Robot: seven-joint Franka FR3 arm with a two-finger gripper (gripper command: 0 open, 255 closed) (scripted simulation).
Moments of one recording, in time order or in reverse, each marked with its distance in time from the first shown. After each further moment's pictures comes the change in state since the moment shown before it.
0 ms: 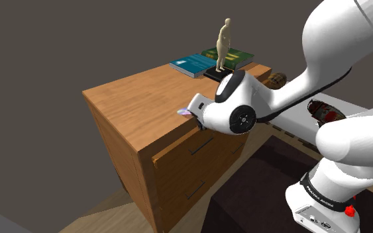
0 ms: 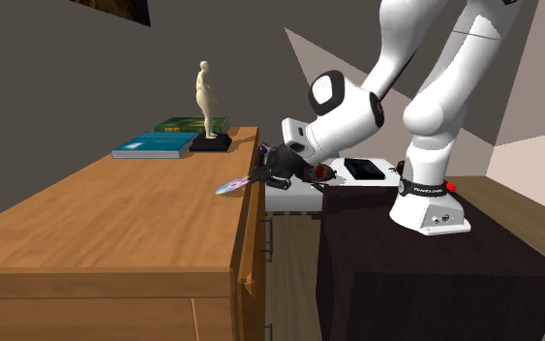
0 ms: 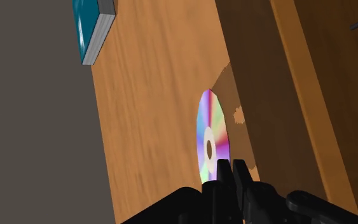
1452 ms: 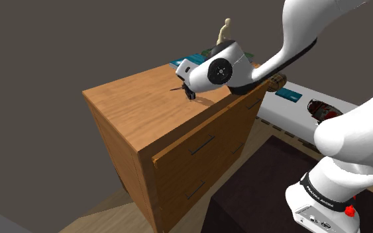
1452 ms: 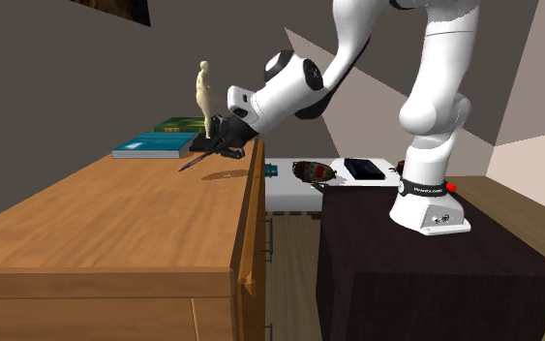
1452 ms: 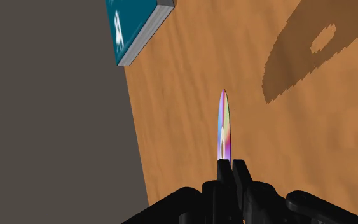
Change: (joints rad) arm -0.121 0.311 -0.082 0.292 -0.023 -0.064 -0.340
